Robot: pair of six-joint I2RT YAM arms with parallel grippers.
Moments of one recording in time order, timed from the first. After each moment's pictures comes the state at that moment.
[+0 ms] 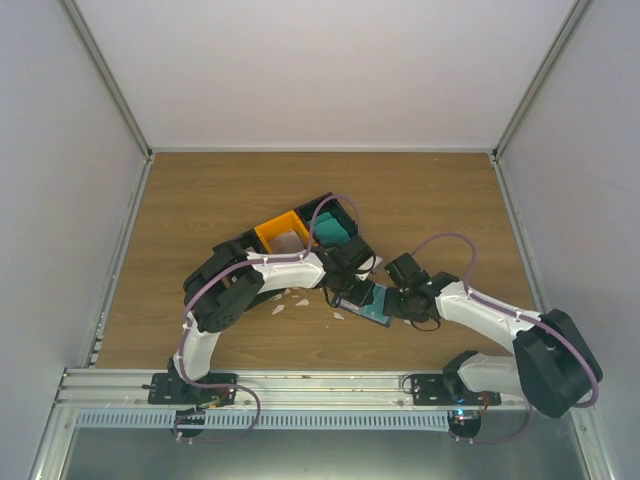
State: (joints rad) left arm -0.95 2.02 1.31 -0.36 0.32 -0.42; right arm 0.58 1.24 0.56 -0.60 0.04 0.72
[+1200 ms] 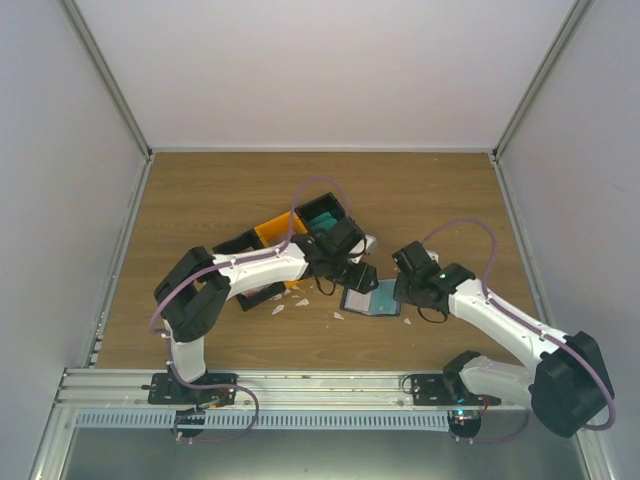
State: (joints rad) left arm -0.91 1.86 1.31 -0.40 0.30 -0.46; right arm 0.56 1.13 0.67 -0.76 0.22 0.77
